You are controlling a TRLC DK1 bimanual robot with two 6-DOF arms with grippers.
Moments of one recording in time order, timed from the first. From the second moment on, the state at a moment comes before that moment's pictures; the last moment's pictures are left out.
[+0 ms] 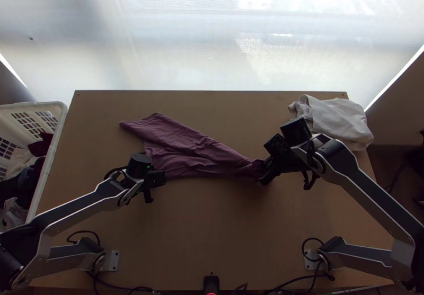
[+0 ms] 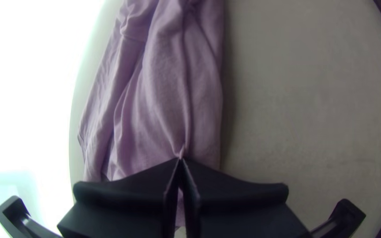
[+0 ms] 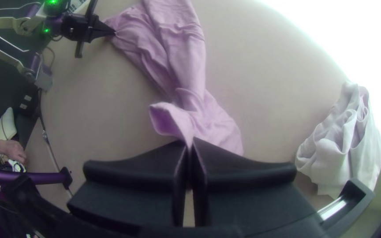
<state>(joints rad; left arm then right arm) -0.51 1.35 0.59 -0.08 -0.17 1.00 0.55 1.31 1.18 -0.91 -0.21 -0.18</state>
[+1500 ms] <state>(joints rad) -0.26 0.42 1.03 -0.56 -0.11 0.47 0.65 0.94 1.41 -1.03 0.05 -0.05</state>
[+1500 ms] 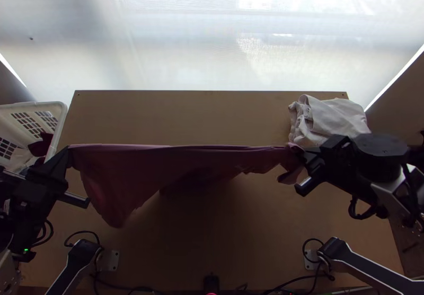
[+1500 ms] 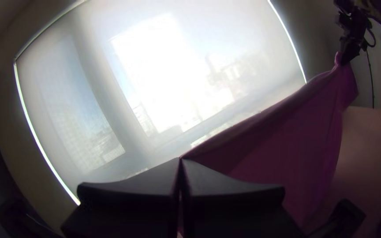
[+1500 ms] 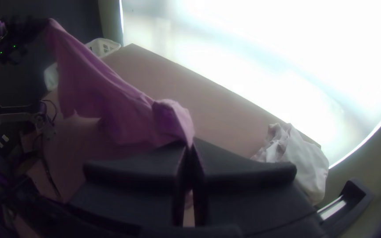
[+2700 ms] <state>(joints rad) -0.25 0.48 1.26 -0.53 0.33 0.26 0.77 0.93 1.63 -1.24 -0.43 0.24</state>
